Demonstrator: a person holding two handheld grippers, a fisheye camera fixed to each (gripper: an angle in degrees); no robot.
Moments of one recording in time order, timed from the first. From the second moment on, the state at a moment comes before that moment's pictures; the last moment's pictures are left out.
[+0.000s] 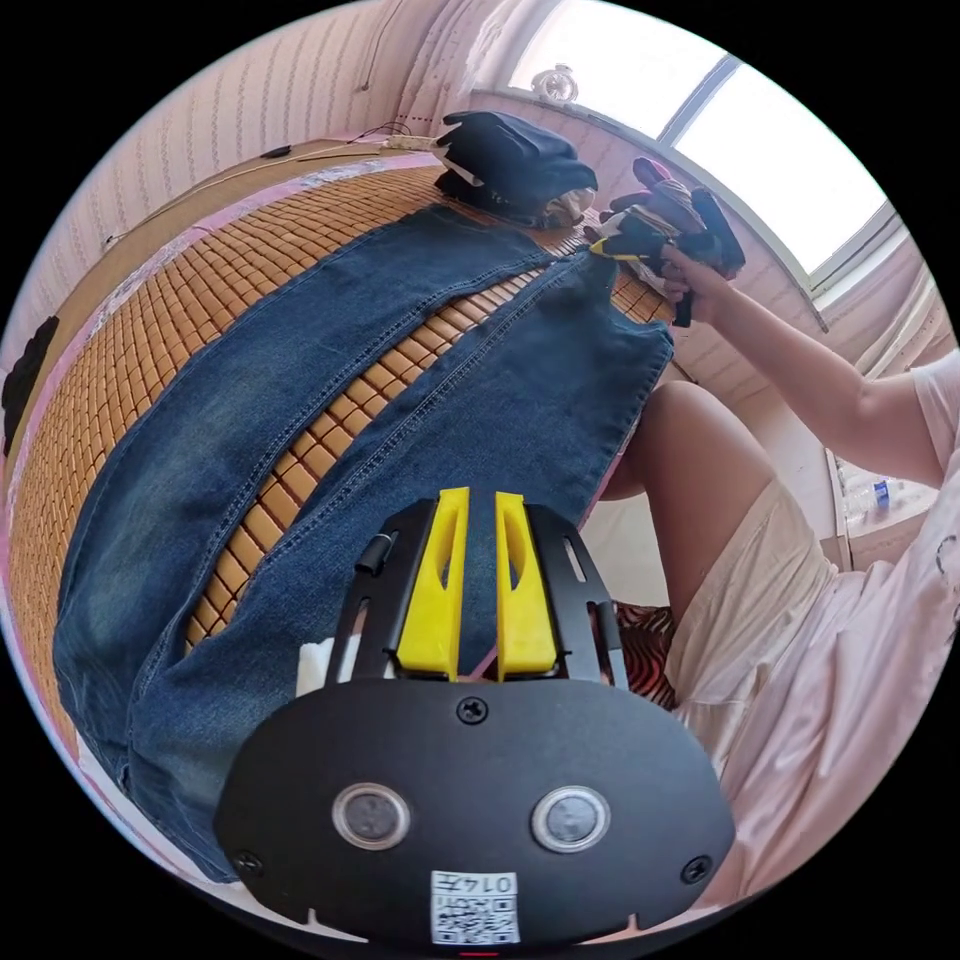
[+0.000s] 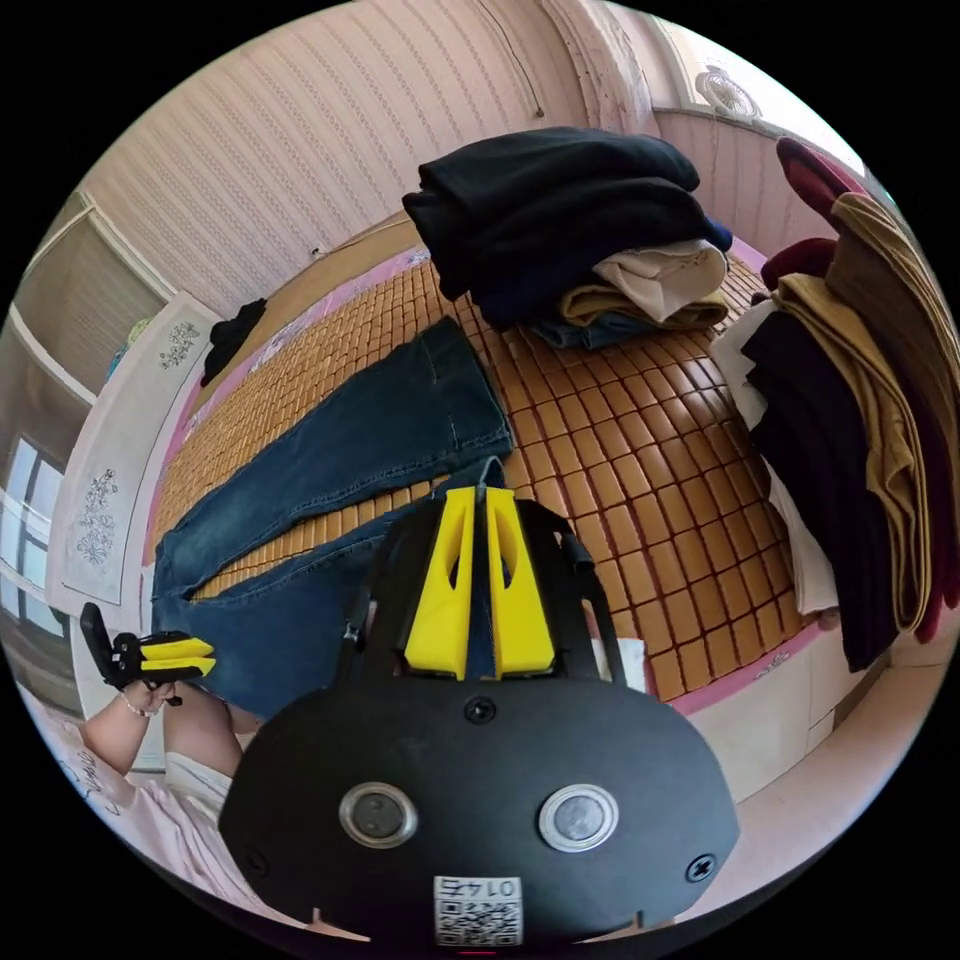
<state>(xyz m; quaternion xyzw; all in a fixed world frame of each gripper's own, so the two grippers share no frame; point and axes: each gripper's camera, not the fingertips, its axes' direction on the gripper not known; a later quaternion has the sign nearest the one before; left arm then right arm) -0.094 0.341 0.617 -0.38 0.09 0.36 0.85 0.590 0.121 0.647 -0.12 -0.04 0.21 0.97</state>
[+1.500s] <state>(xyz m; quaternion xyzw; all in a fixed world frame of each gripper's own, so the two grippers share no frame) -0.528 0.252 0.255 -0.13 -0.19 -0.16 0.96 0.637 0.248 0.603 -0.24 -0.17 0.48 0.83</state>
